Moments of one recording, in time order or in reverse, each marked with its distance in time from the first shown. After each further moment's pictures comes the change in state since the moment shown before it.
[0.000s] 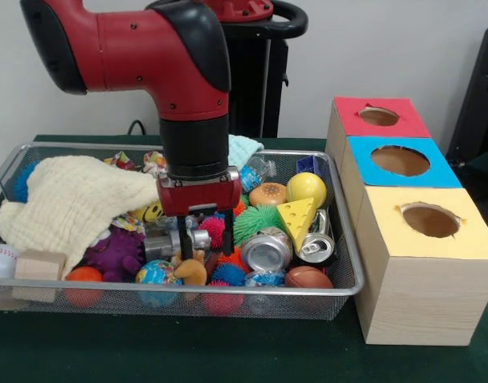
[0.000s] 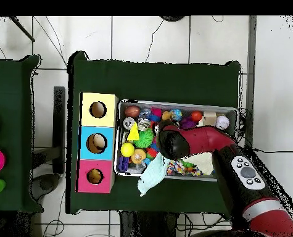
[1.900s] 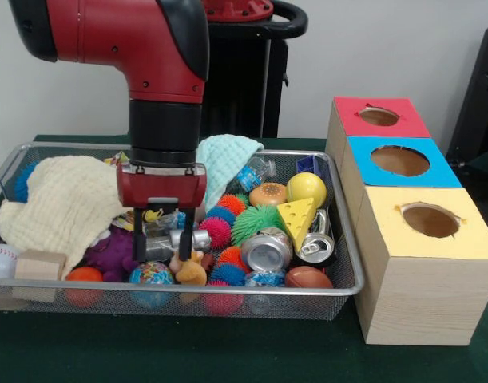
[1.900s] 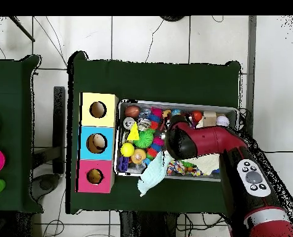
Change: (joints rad) arm 0.055 -0.048 -0.136 -0.049 0.001 -0.106 0.000
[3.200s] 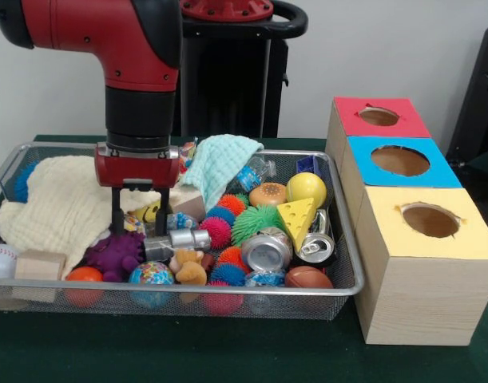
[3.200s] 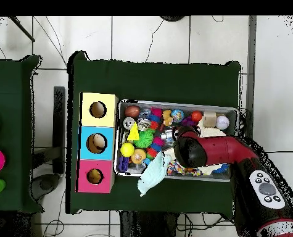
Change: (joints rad) arm -0.064 -0.032 0.001 0.073 0.009 0.078 0.000
